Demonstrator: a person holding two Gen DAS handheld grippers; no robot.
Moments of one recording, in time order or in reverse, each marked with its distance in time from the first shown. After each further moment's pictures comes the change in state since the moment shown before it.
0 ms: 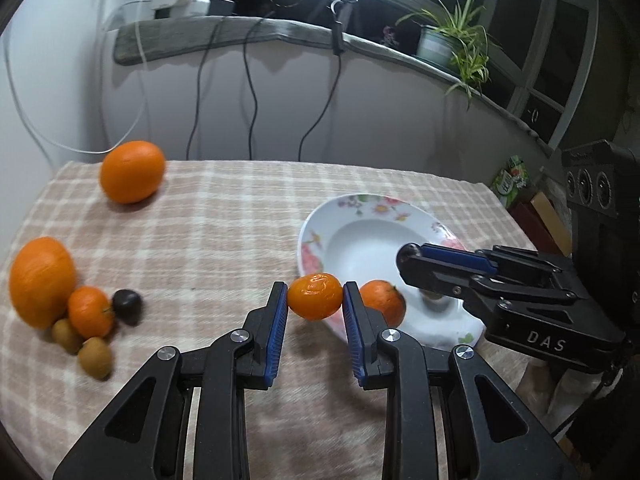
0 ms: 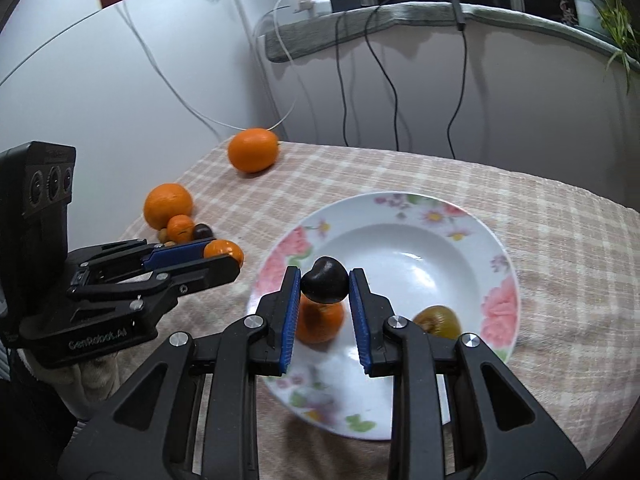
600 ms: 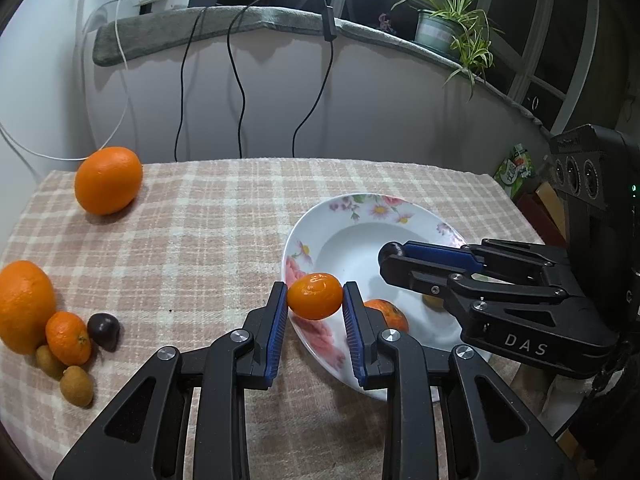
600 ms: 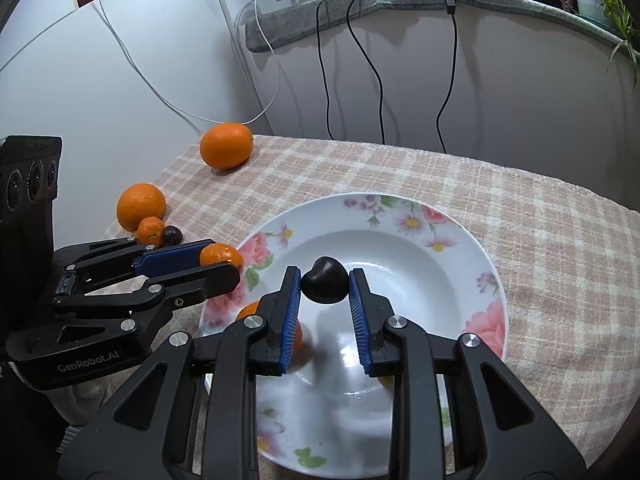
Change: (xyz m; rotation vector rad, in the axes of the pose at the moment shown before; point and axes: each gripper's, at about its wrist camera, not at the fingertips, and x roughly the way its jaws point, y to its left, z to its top) left arm 0.021 -0.008 0.011 0.026 0.034 0.010; right arm 0.023 -0.021 0.008 0.003 0.042 -0.017
